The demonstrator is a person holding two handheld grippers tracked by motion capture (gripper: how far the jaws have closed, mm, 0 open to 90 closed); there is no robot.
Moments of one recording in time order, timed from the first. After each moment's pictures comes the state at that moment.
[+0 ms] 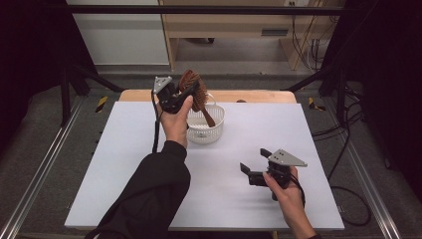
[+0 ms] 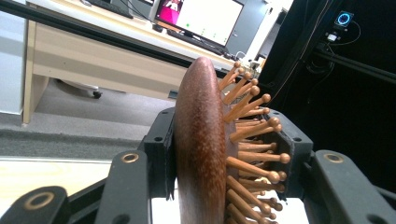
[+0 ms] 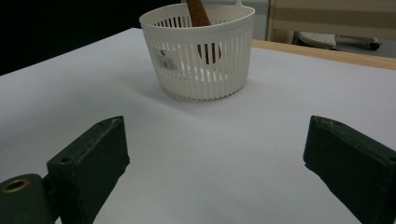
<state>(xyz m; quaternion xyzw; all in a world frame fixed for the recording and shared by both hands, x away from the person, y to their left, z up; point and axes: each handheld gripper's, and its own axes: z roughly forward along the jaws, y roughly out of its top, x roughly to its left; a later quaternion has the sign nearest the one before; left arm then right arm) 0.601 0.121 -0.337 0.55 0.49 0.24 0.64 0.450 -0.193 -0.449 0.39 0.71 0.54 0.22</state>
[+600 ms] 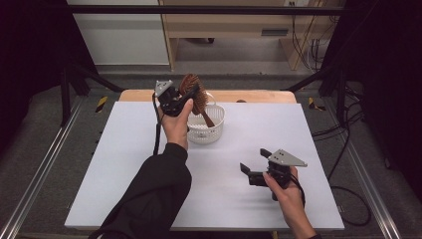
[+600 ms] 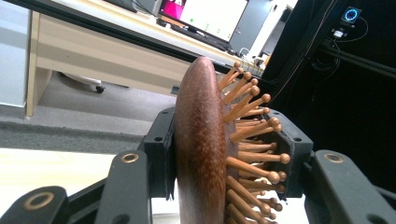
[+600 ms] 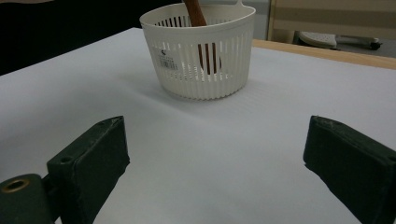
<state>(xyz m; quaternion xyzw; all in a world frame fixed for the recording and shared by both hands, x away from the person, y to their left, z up) 0.603 0.121 -0.350 0.54 0.50 0.23 0.63 0.450 -0.193 -0.449 0.39 0.71 0.54 0.22</state>
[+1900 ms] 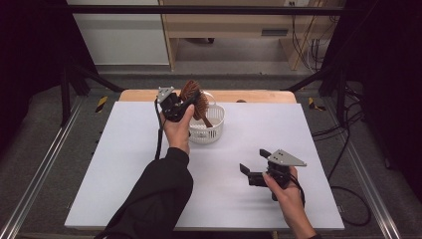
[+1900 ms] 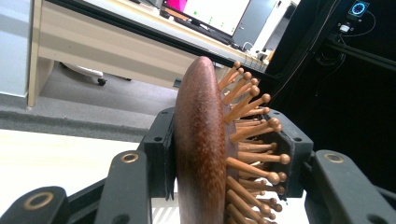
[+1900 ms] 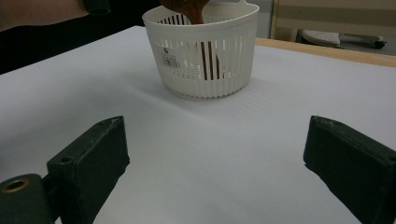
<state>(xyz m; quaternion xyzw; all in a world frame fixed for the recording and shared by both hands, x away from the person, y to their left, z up) 0.602 0.119 -0.371 0.54 0.51 0.23 0.63 0.450 -0.193 -0.449 0.39 0.72 0.54 0.22</state>
